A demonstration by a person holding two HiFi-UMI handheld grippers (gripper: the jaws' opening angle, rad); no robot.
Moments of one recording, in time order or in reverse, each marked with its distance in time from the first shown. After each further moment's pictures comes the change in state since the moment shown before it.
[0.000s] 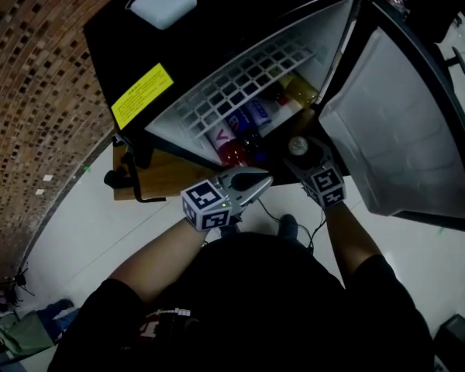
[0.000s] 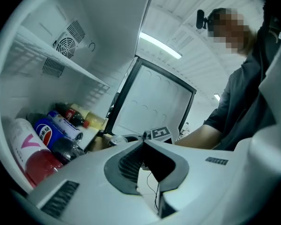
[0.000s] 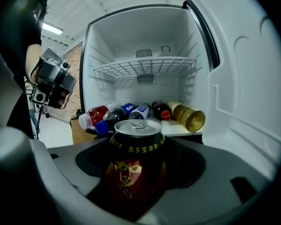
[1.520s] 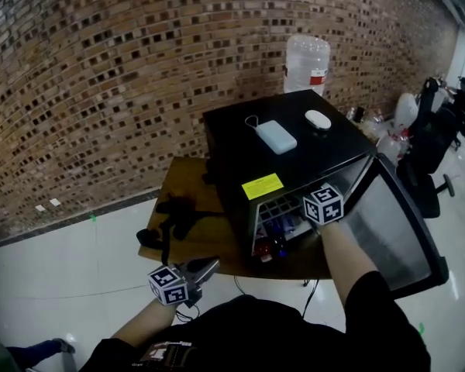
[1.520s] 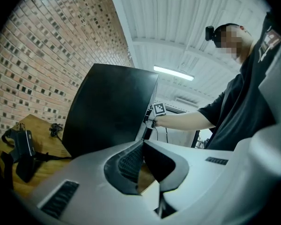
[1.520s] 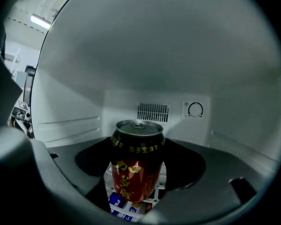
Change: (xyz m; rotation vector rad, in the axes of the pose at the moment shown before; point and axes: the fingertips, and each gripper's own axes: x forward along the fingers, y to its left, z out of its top) left arm -0.273 -0.018 0.047 0.015 -0.339 0.327; right arm 0.061 0.028 0.328 -0.156 -0.146 0.046
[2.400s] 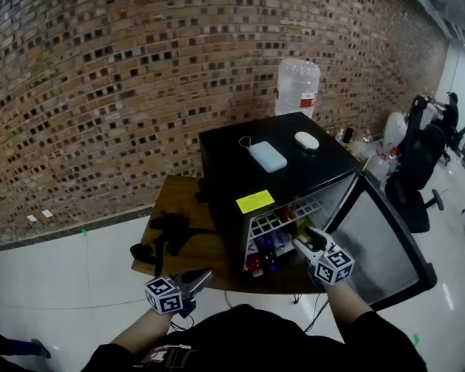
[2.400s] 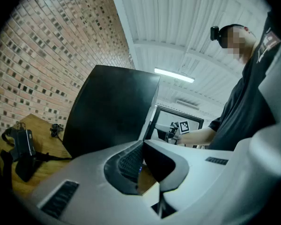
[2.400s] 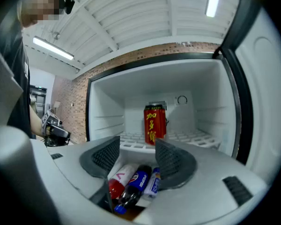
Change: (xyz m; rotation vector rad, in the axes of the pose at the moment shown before) left arm -0.007 0.002 0.004 -0.009 -0.028 0.012; right arm -0.124 0.049 -0.056 0.144 -0.132 0.063
